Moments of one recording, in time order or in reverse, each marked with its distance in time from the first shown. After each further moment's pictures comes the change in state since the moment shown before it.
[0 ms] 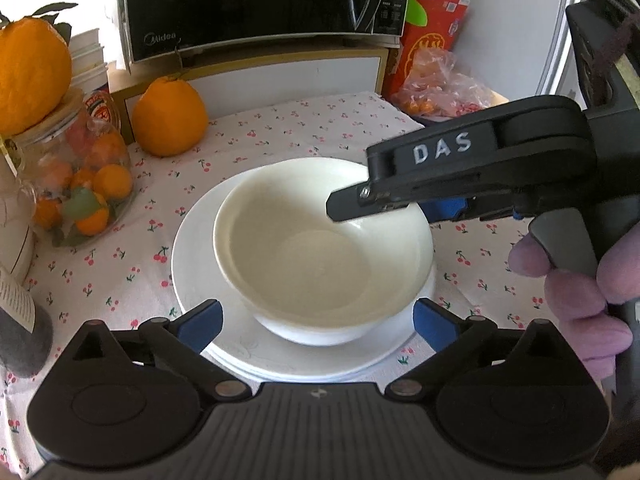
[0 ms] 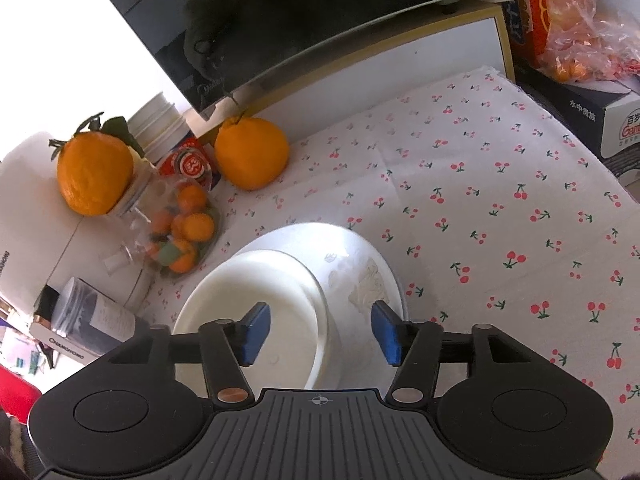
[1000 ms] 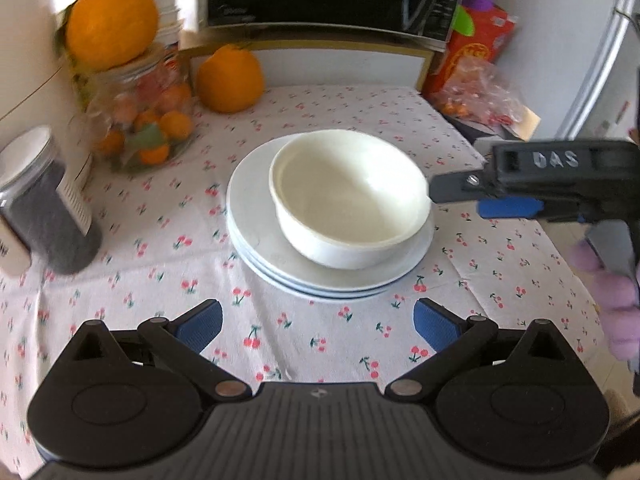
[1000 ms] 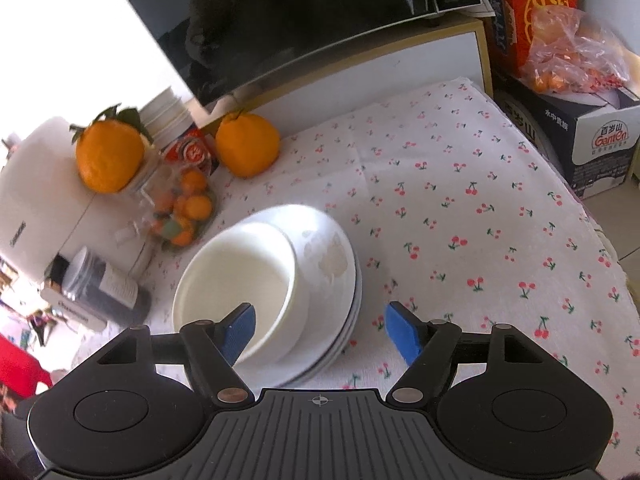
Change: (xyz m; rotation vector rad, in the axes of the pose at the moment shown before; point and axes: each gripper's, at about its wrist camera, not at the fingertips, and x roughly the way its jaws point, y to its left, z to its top) left arm -0.044 0.001 -0.020 -0.195 0.061 0.079; right arm -0.057 -0.006 -0.011 -0.061 0.037 -0.046
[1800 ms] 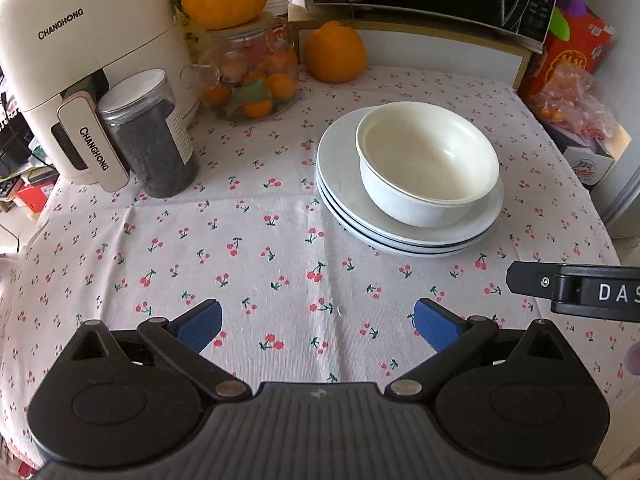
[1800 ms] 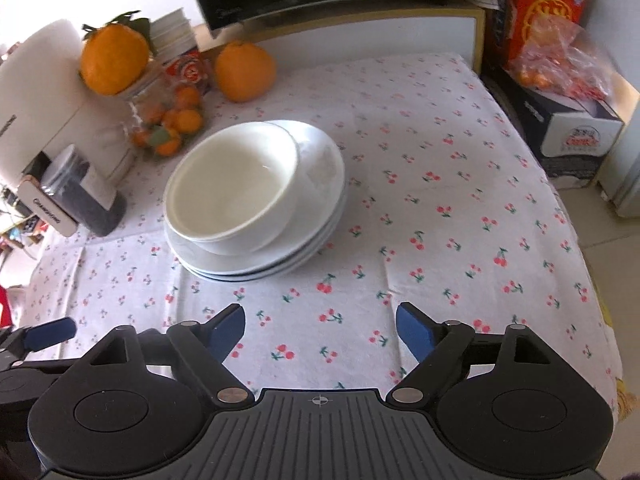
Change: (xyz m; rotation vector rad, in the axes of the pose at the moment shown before) left arm -0.023 -0.014 -0.020 -0.171 0.056 0.292; right arm -0.021 0.024 -0.046 -0.130 0.123 -0.163
